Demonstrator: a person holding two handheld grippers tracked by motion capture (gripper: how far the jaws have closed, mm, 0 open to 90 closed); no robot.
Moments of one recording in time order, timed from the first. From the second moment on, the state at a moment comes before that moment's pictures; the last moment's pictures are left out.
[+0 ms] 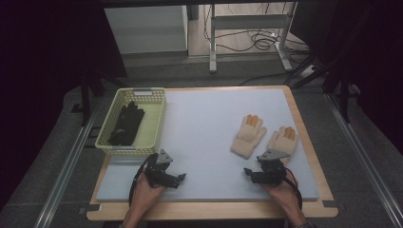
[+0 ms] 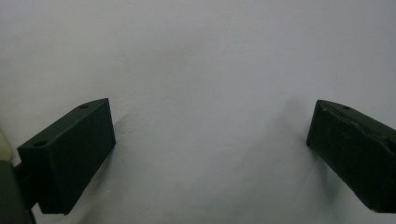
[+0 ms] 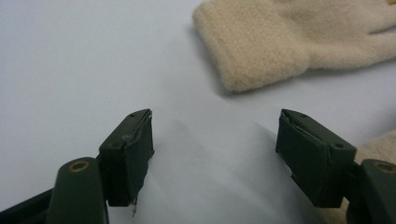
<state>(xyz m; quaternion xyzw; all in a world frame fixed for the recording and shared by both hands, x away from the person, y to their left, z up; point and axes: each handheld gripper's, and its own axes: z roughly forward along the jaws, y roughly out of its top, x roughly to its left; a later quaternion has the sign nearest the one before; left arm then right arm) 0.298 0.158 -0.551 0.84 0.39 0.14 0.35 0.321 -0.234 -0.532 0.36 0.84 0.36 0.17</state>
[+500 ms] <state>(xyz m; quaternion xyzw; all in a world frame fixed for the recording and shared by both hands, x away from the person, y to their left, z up) 0.298 0.158 -0.551 0.84 0.39 0.14 0.35 0.394 -0.220 -0.484 0.35 0.84 0.37 0.19</state>
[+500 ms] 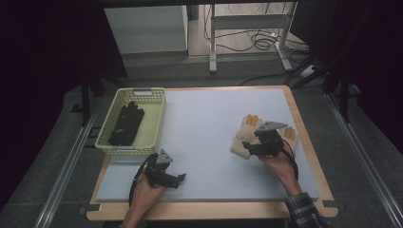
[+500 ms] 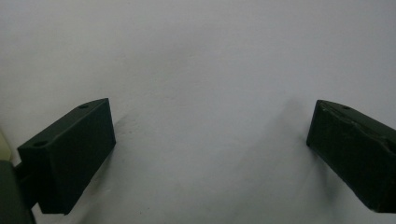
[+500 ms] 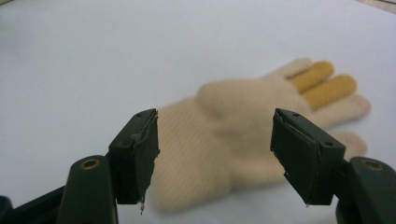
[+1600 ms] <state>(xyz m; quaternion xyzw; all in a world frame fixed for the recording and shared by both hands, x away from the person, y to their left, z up) 0.298 0.158 -0.551 0.84 0.39 0.14 0.35 0.374 -0.131 -0.498 0.28 0.88 0.38 0.11</state>
